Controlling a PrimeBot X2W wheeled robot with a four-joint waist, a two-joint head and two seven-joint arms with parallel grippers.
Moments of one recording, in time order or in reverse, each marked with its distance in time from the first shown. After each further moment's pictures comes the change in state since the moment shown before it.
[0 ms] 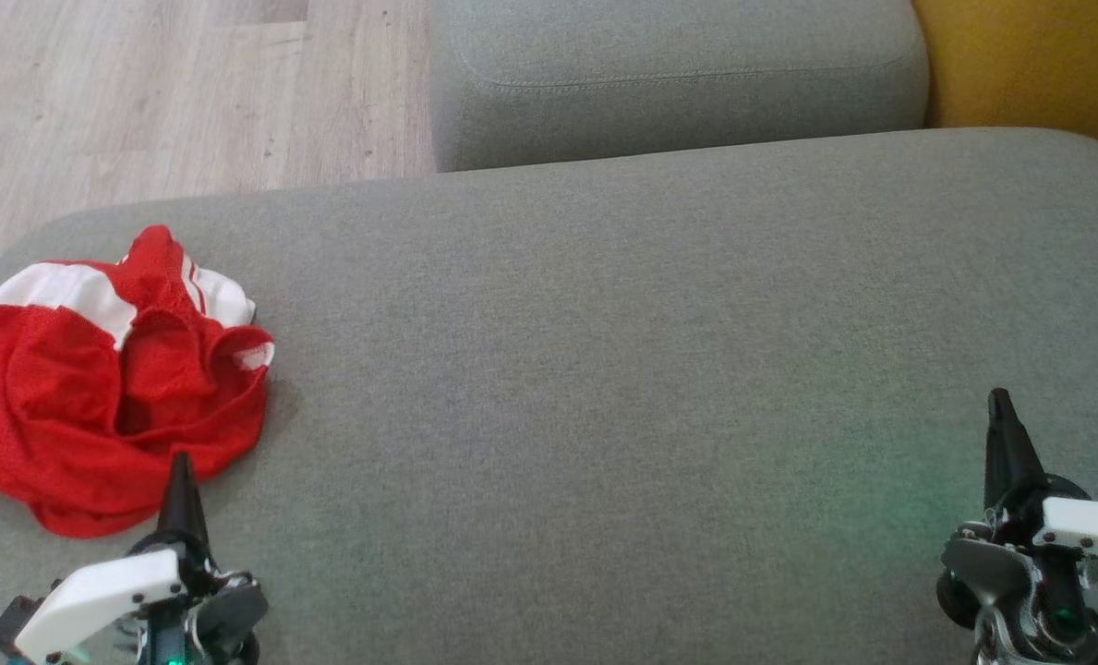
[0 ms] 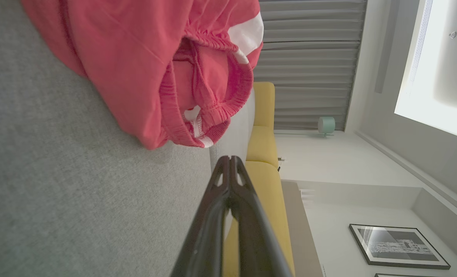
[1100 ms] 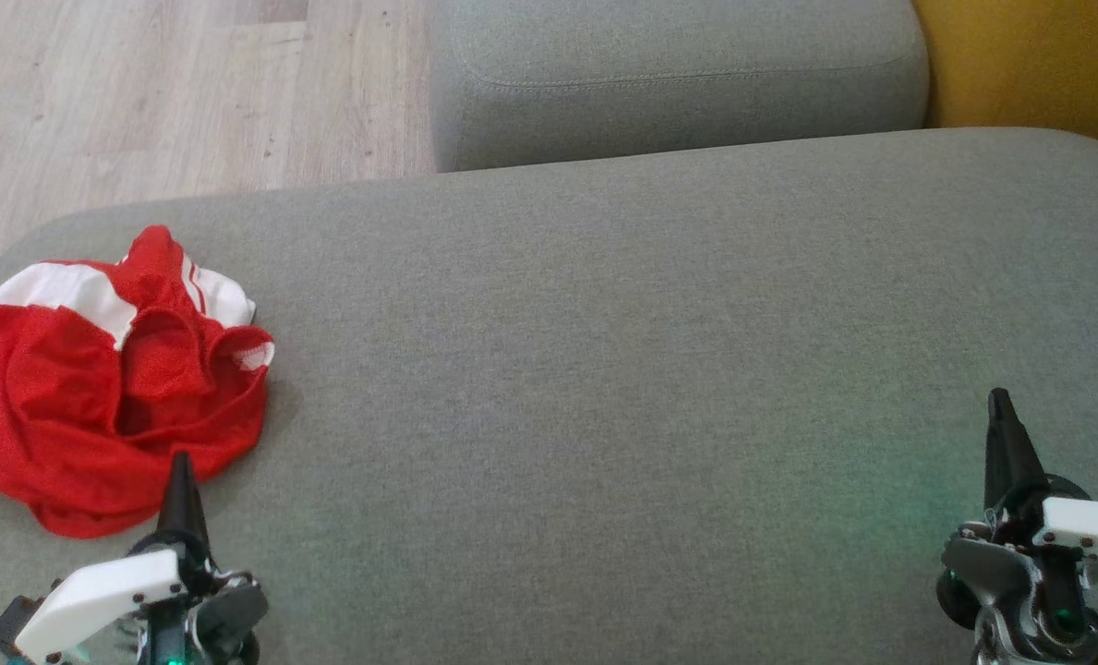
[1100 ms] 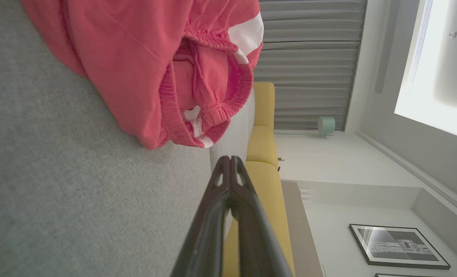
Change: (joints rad) left arm 0.000 0.000 0.000 0.000 0.000 0.000 0.000; right arm 0.000 0.000 0.000 0.000 0.000 0.000 0.000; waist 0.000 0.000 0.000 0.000
